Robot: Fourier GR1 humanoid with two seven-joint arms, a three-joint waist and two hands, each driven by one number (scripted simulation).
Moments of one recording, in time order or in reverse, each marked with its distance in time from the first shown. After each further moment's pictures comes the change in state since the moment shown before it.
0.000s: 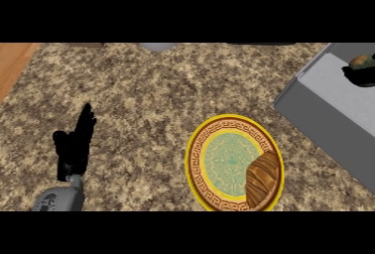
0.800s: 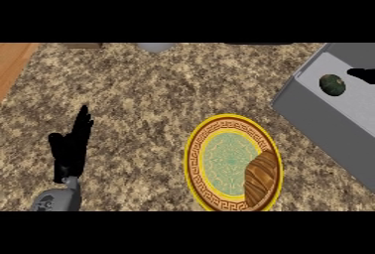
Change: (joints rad) left arm 0.011 0.007 0.017 0.007 0.007 -0.012 -0.013; right arm -0.094 -0.027 -0.310 0.338 -0.413 -0.050 -0.468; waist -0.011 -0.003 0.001
